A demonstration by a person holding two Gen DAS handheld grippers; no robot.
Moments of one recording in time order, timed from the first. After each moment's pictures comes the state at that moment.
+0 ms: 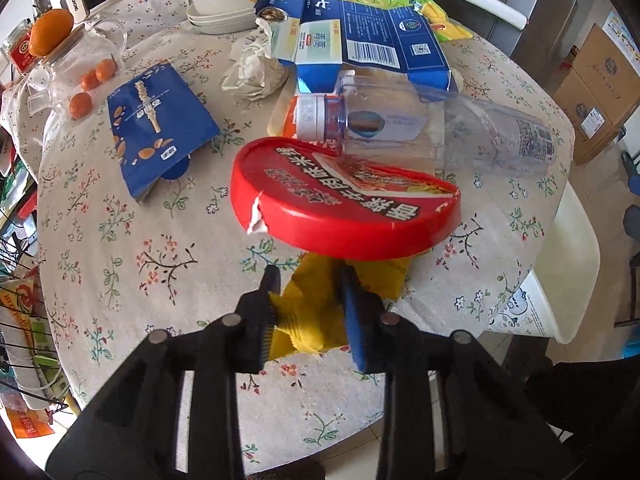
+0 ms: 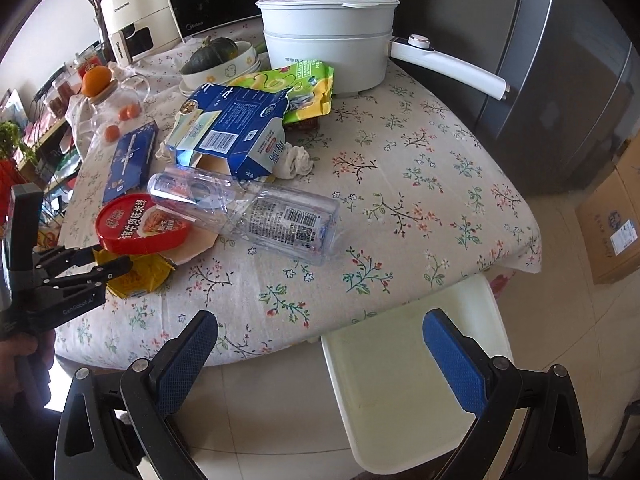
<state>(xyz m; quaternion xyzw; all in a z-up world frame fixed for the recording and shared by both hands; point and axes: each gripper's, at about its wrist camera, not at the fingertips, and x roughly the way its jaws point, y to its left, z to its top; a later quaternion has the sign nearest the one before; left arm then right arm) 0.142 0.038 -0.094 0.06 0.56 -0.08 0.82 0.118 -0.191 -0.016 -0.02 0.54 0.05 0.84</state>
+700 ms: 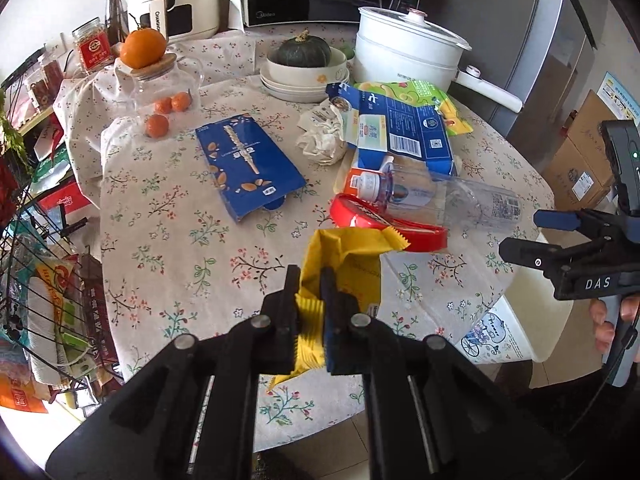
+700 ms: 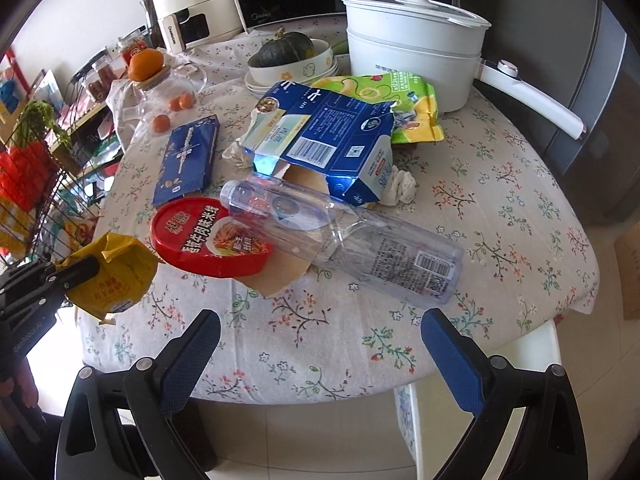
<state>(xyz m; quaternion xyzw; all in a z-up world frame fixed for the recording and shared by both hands) 0.095 0.110 -0.016 -0.01 0.46 -0.04 0.89 0.142 -0.098 -0.028 -0.02 0.53 0.14 0.83</state>
